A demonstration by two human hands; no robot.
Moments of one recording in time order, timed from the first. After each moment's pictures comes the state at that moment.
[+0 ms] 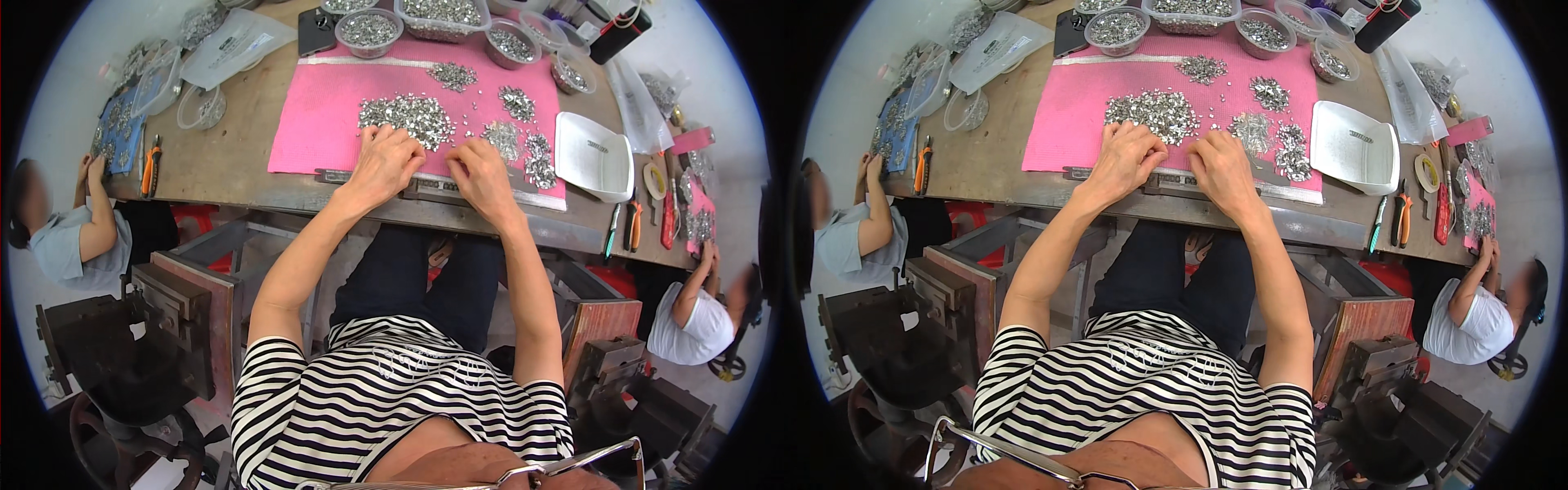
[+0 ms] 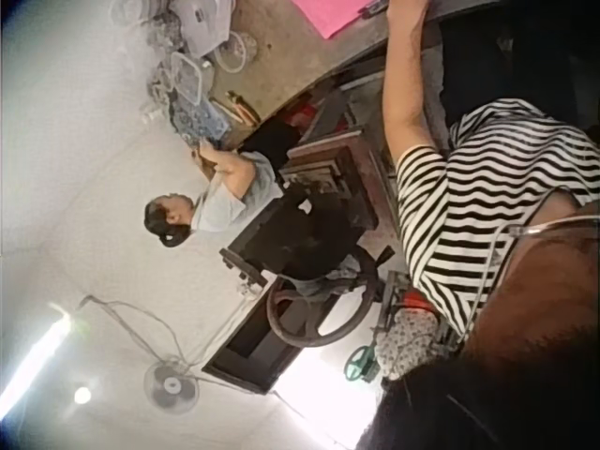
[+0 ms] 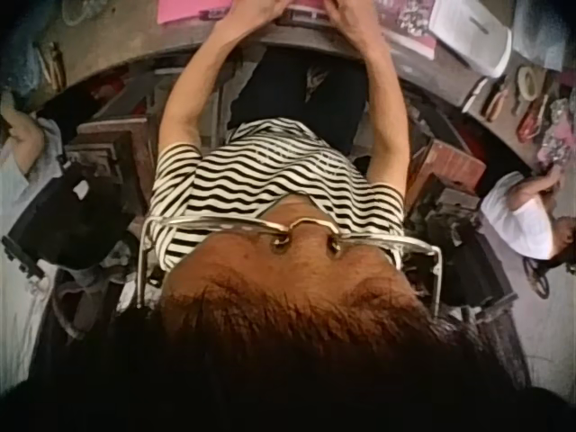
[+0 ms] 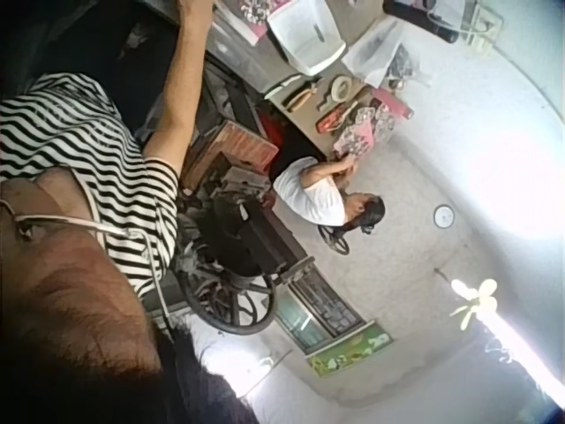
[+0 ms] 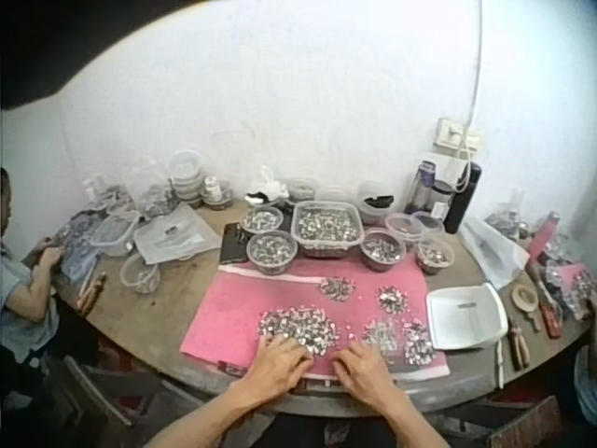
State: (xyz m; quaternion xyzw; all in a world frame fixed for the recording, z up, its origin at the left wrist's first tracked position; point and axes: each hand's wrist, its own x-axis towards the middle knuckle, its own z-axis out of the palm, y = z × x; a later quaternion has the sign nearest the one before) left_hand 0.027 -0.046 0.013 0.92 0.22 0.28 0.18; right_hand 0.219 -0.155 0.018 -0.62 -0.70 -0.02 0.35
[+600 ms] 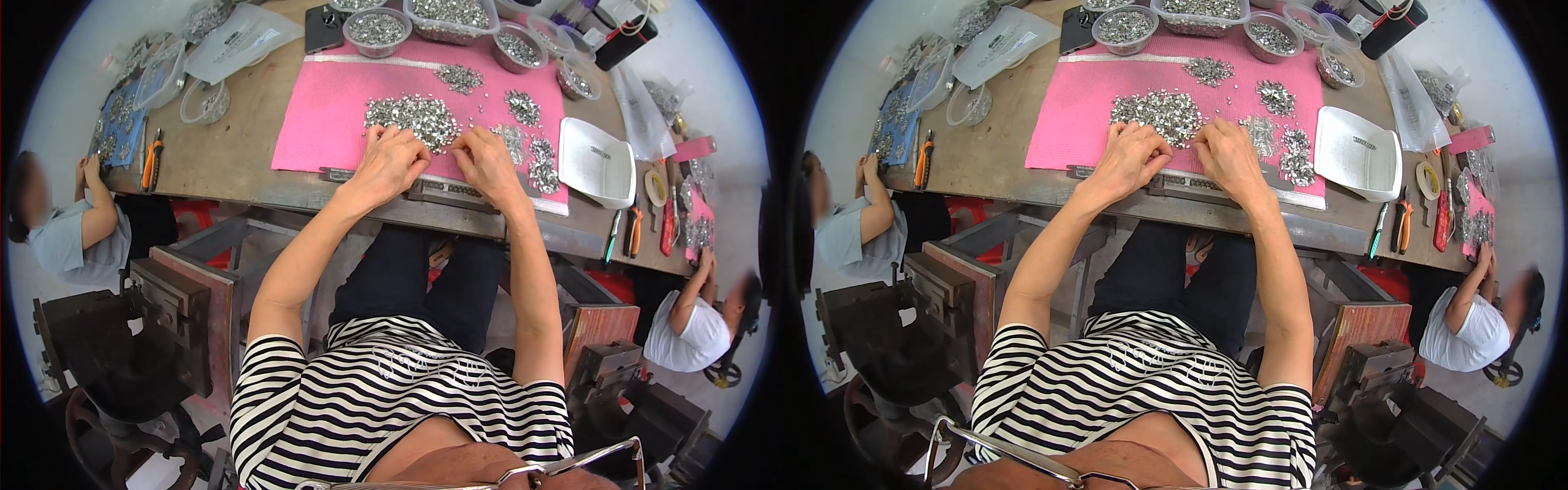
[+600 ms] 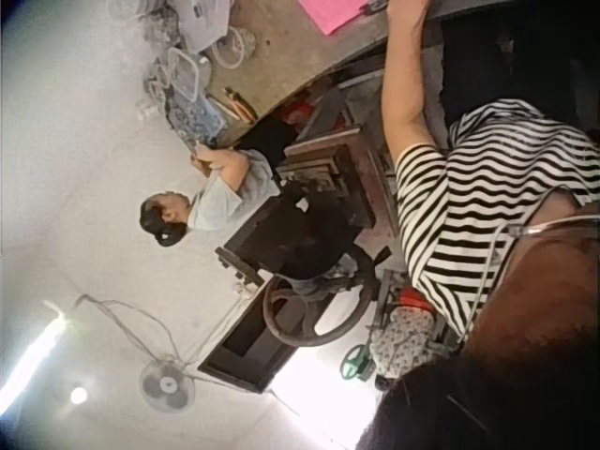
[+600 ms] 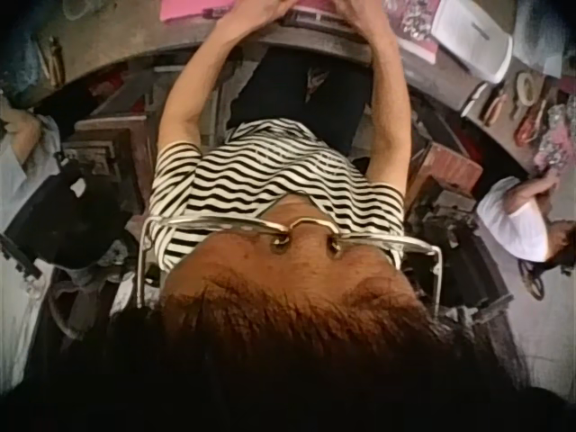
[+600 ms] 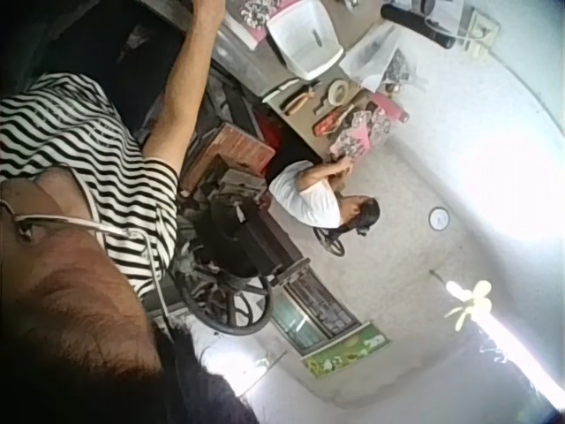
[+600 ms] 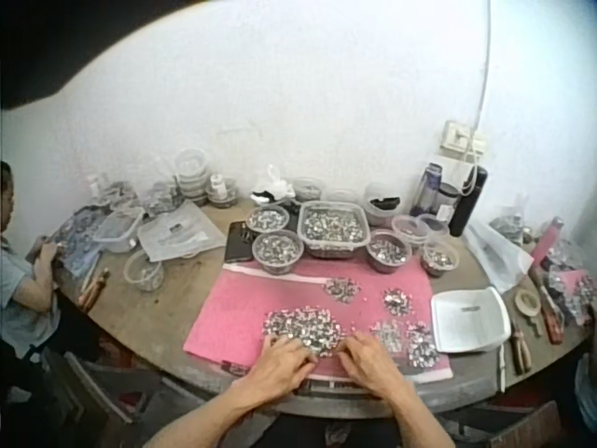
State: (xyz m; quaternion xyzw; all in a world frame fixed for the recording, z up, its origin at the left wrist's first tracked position) left_hand 0.023 -0.042 0.010 0.92 0.21 0.28 0.21; right_hand 0.228 -0.133 0.028 -0.63 -0.70 0.03 0.33
